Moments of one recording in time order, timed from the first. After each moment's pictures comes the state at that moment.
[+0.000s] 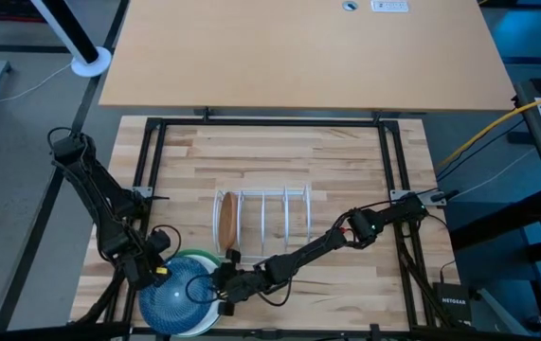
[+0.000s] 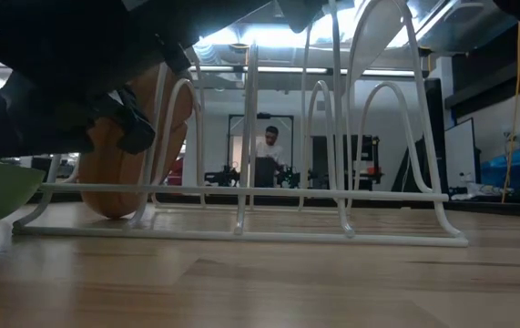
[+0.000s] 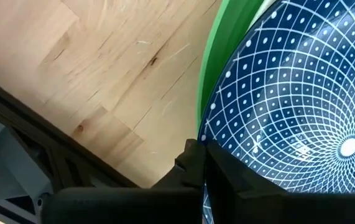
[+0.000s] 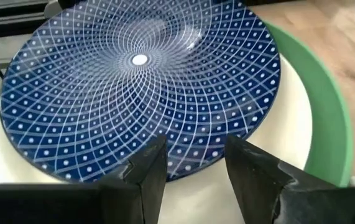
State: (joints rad) left arm -1.03 1.25 0.73 -0.87 -0.06 -1.83; right arm 0.44 2.59 2.06 -0.01 0.38 0.36
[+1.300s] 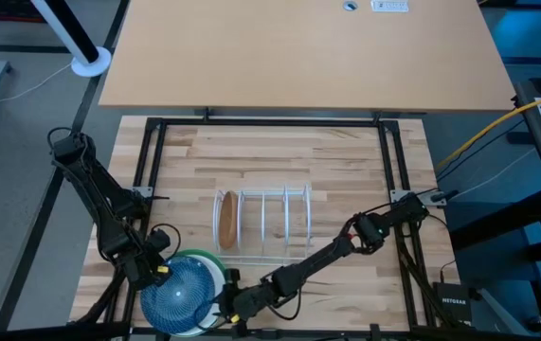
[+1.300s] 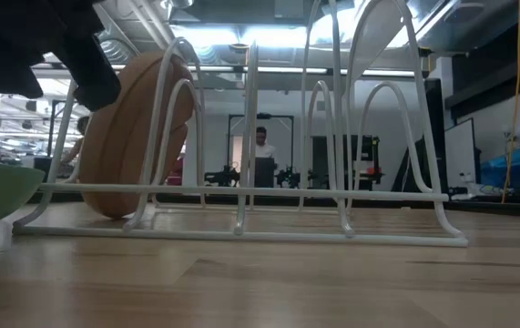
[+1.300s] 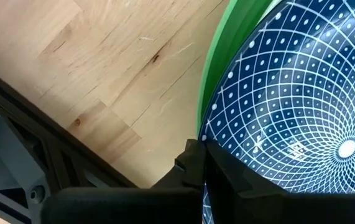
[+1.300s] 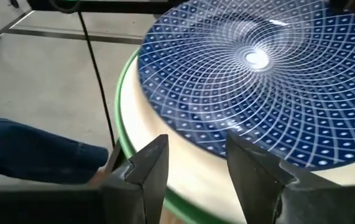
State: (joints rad) left arm -1.03 1.25 0.73 -0.87 -0.05 -1.89; right arm 0.53 2.55 2.04 0.01 0.22 0.21
